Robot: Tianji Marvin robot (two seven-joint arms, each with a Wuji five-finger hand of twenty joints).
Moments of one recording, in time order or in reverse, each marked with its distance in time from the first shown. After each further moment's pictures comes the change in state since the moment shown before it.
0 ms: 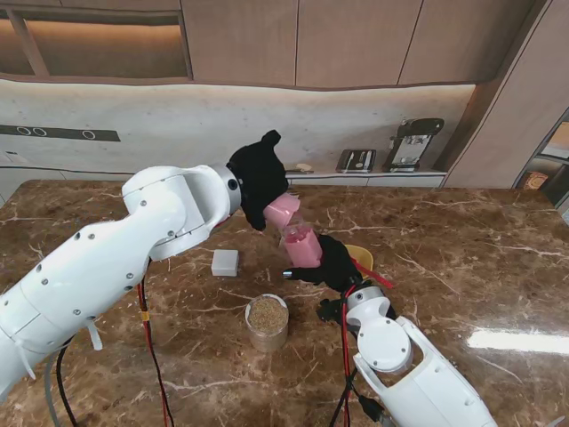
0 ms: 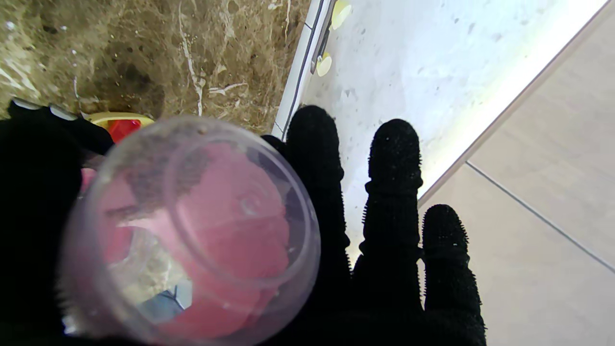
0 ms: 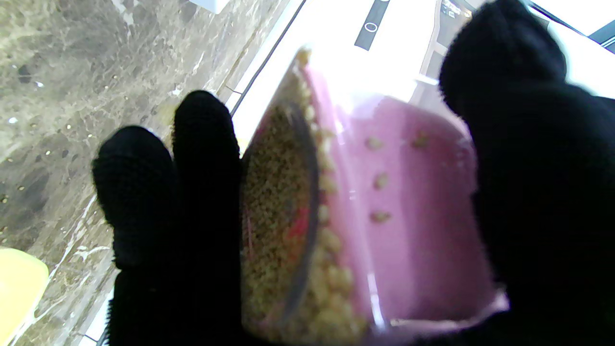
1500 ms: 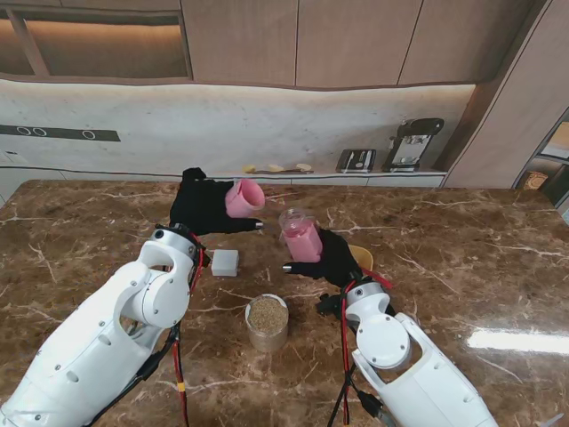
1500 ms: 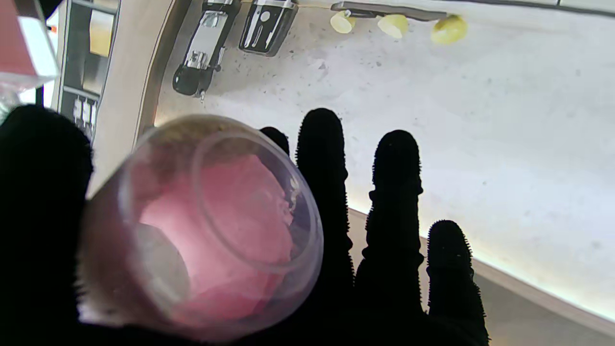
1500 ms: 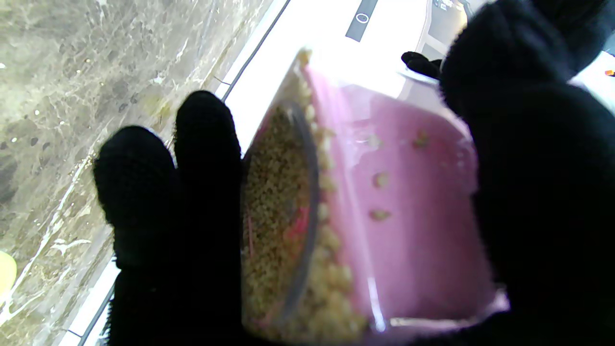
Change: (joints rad) left arm 0.479 -0.100 -0.308 0.139 -0.648 0.412 0.672; right arm 0.009 -0.006 0.003 -0.007 -0.006 -0.006 -0.013; left_hand 0.081 0.000 -0.045 -0.117 -0.036 -0.004 -0.010 -0.246 -0.076 0.037 -0.098 -0.107 -0.120 0.016 -0.035 -0.050 -0.107 0.025 -0.089 -0.037; right_hand -0.001 0.002 0.000 0.000 0.000 0.003 0.000 0.000 0.000 0.000 0.000 0.000 0.000 -0.003 0.000 0.000 0.000 0.001 0.000 0.000
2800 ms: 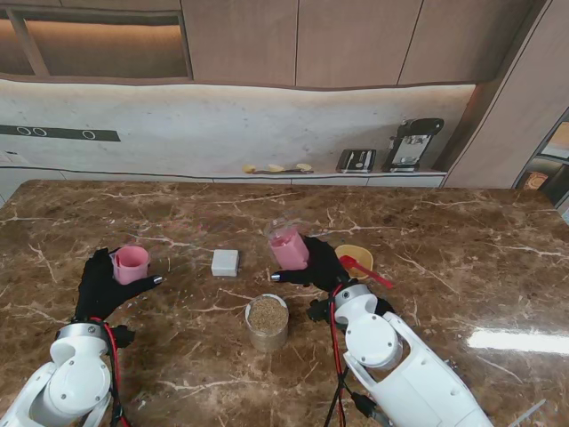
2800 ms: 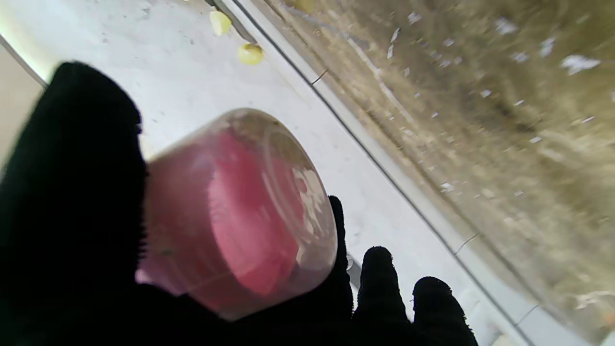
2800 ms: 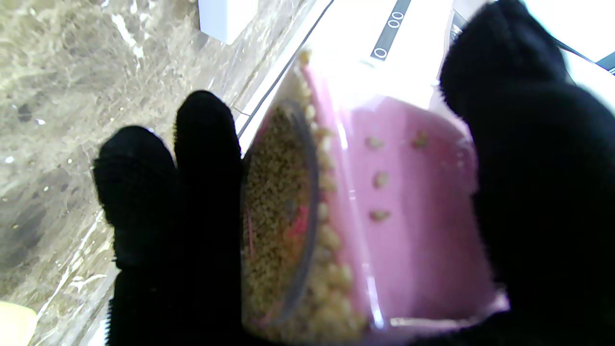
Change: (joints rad) left arm 0.485 -0.063 -0.453 0.015 -0.444 -0.117 0.128; right arm 0.051 -0.004 -0.075 0.063 -0.004 0.035 0.013; left_hand 0.301 0.000 -0.276 -0.050 -0.052 0.018 -0.273 -0.442 -0.662 0.034 -0.294 -0.261 -0.698 -0.164 -0.536 -0.391 0.019 -0.172 -0.748 -0.616; right_hand 0.000 0.000 0.000 0.000 0.000 0.000 0.000 0.000 0.000 0.000 0.000 0.000 0.000 -0.001 0.000 0.000 0.000 -0.001 0.000 0.000
